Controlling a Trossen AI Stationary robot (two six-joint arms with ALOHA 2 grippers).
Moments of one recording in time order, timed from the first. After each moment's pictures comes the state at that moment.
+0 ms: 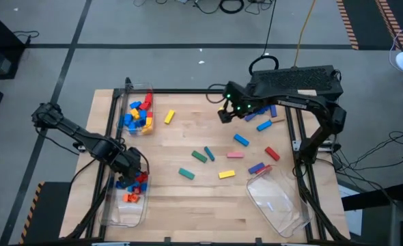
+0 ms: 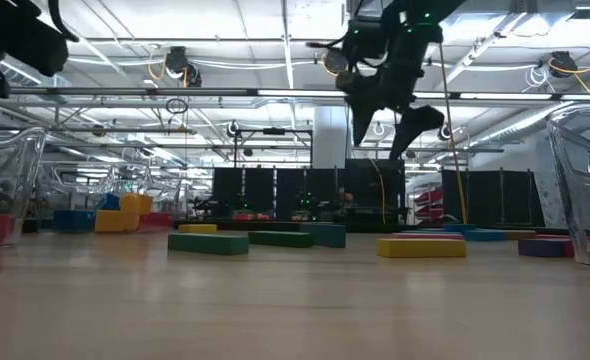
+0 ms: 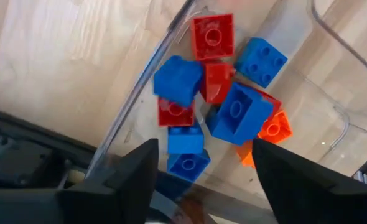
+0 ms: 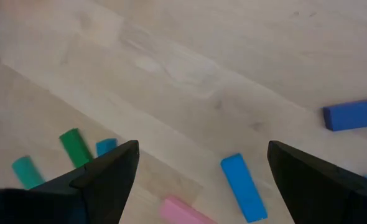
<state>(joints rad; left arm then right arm) -0.48 1.03 0.80 -1.22 0.15 -1.03 -0.42 1.65 1.39 -0.94 -0.05 0.74</state>
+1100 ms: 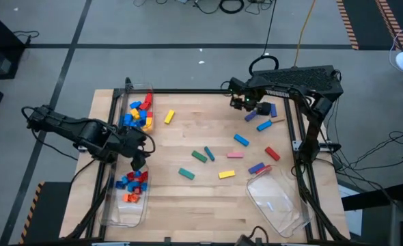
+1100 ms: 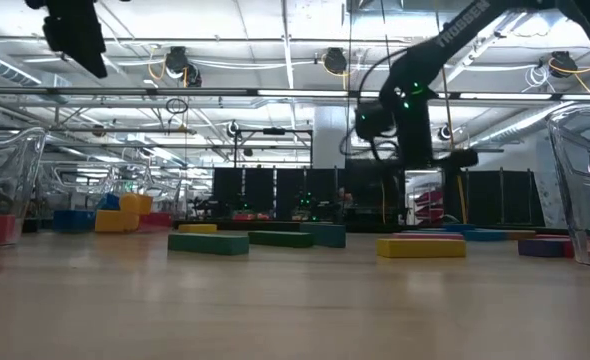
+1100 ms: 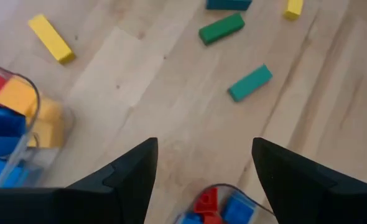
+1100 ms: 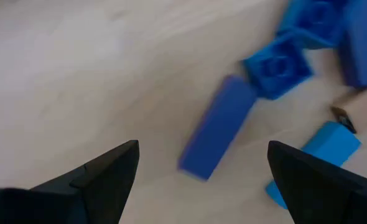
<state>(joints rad) -0.31 0.98 1.03 -1.13 -0.27 -0.79 -0.66 1.86 1.32 -1.01 0.15 1.27</state>
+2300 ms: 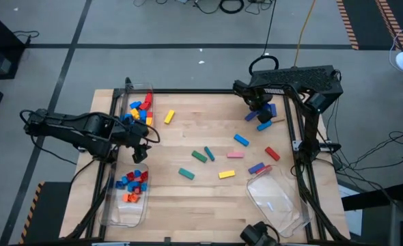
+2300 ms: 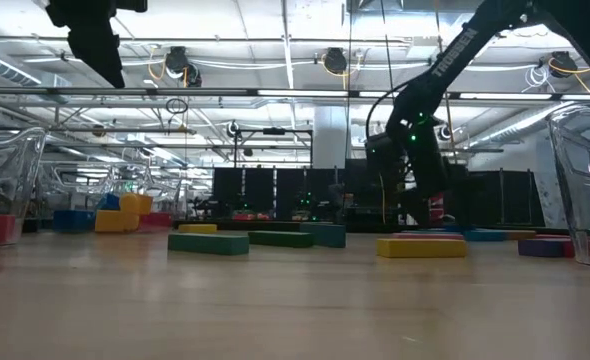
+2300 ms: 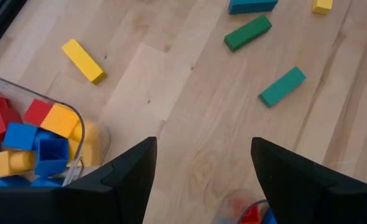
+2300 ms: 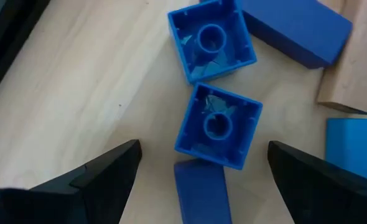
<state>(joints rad) -0.14 0.98 1.03 -1.13 -0.24 -0.54 -0.77 1.96 1.24 -0.96 0.27 1.90</state>
